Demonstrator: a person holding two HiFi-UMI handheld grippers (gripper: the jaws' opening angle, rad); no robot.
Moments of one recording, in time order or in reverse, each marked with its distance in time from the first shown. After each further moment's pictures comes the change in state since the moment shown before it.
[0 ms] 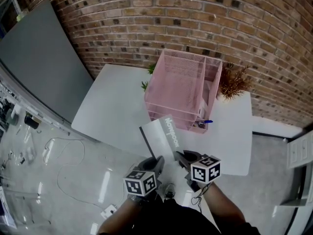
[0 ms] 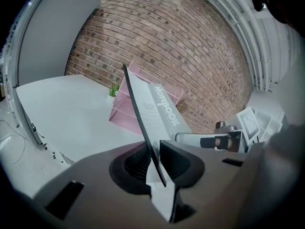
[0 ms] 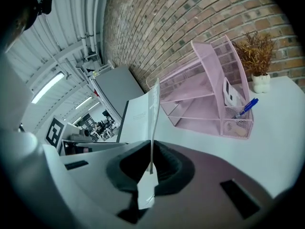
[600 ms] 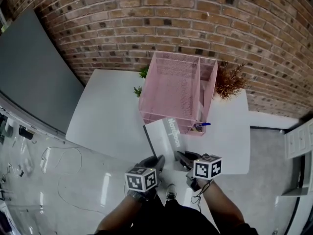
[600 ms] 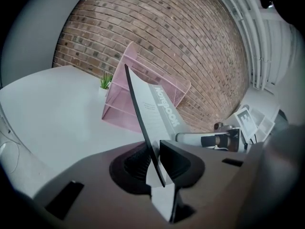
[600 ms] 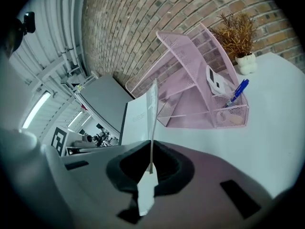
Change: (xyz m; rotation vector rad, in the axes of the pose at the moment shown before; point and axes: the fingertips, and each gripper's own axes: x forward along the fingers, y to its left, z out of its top) left arm 0.042 0.016 0.013 0.022 0.130 -0.078; right arm 0.018 -0.038 0.003 0.223 -0.024 -0.049
